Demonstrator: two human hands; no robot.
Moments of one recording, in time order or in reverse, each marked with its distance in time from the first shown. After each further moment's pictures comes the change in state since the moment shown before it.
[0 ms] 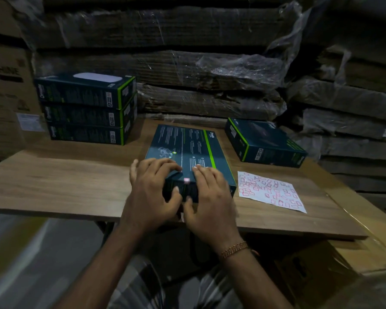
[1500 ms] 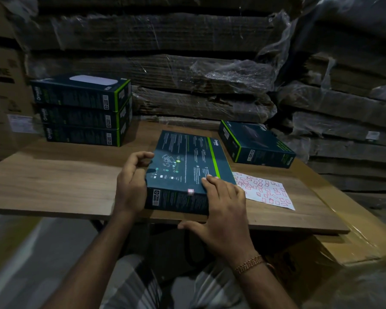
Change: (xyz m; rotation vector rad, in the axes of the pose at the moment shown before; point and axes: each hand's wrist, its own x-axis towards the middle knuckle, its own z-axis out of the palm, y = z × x) left_hand 0.012 -0.018 -0.007 -0.785 0.145 -0.468; right_hand -0.032 0.019 -0.029 -0.180 0.015 -0.038
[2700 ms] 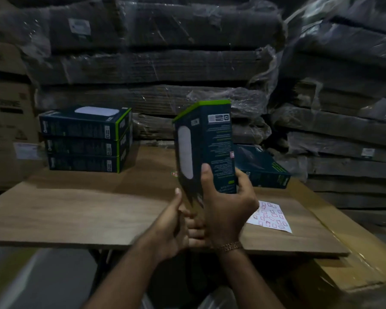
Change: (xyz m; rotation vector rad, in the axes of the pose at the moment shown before) left_hand -0.025 0.033 0.074 -0.646 -0.507 -0.966; right_hand 0.078 -0.035 -0.045 0.753 0.799 0.545
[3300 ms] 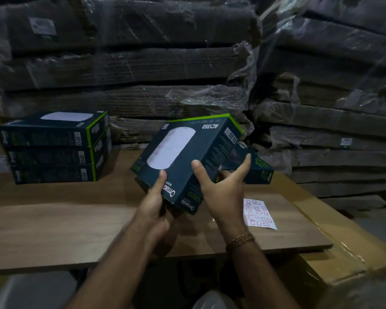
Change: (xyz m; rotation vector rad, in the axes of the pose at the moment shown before) left_hand 0.034 0.036 0.036 -0.196 0.122 0.377; right_hand 0.052 0.016 -0.019 0.053 -0.392 0.331
